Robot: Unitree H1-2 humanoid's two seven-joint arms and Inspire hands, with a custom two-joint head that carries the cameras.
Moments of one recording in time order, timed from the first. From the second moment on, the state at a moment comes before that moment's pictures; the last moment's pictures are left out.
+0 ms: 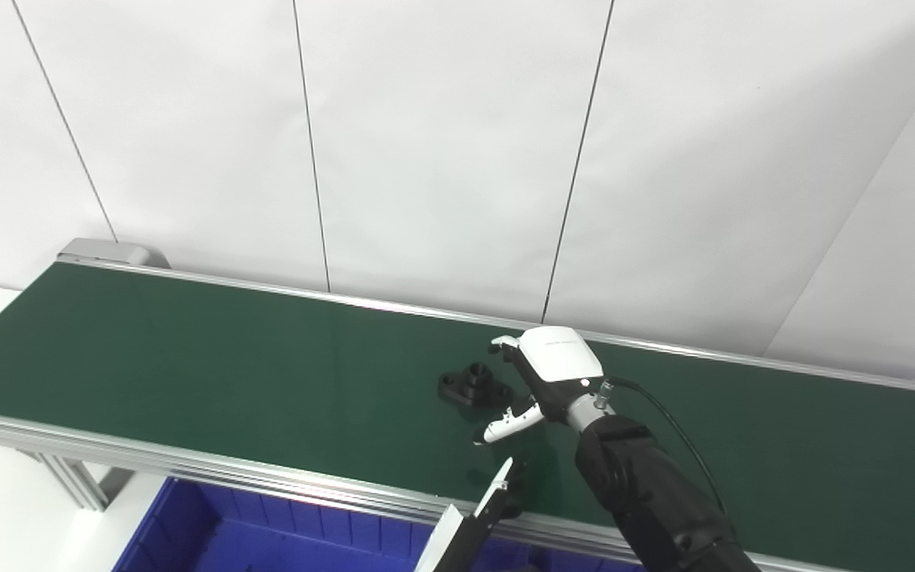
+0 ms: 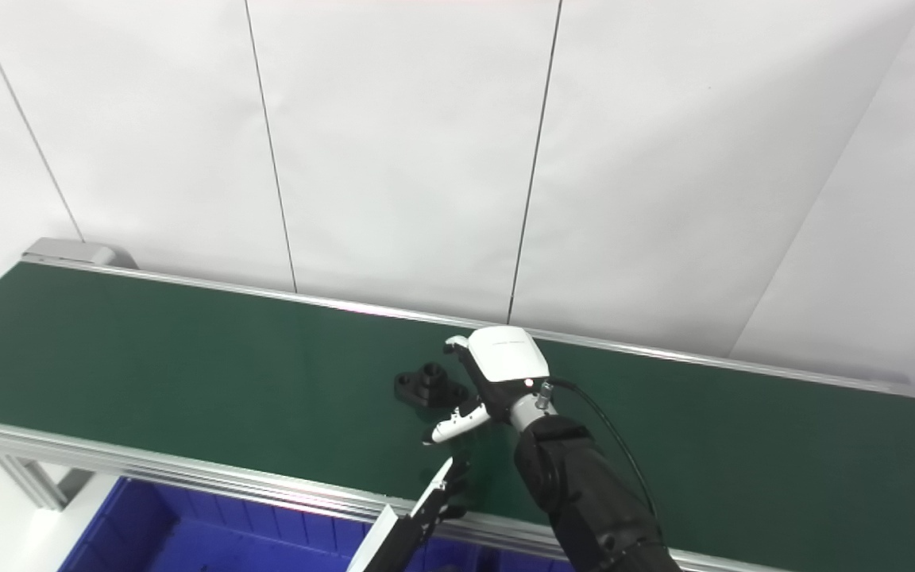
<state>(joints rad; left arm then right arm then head) 0.11 -0.10 -0.39 0.12 0.34 -0.28 0.05 -0.76 -0.11 0.56 0.79 -0.94 0.03 -0.05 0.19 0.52</state>
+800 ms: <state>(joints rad) 0.13 -0.08 -0.41 0.06 0.38 -0.23 0.06 -0.81 -0.07 0.56 0.92 -0.84 0.03 -0.07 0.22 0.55</state>
